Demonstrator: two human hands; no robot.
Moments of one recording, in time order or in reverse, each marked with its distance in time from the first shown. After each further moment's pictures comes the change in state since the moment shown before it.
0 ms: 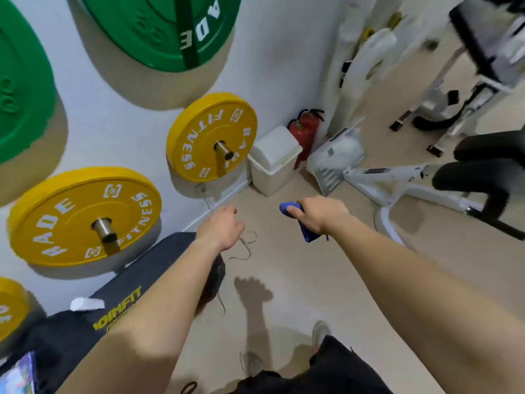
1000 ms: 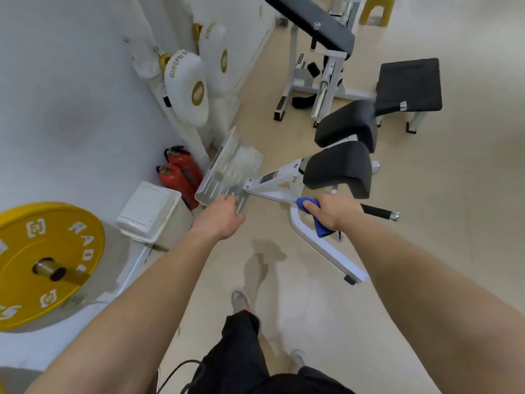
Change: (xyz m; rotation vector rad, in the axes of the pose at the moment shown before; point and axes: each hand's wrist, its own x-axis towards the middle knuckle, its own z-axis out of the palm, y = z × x) left_hand 0.225 0.527 0.102 0.277 -0.160 0.438; right_hand -0.015 0.552 -0.012 0.323 0.061 0.505
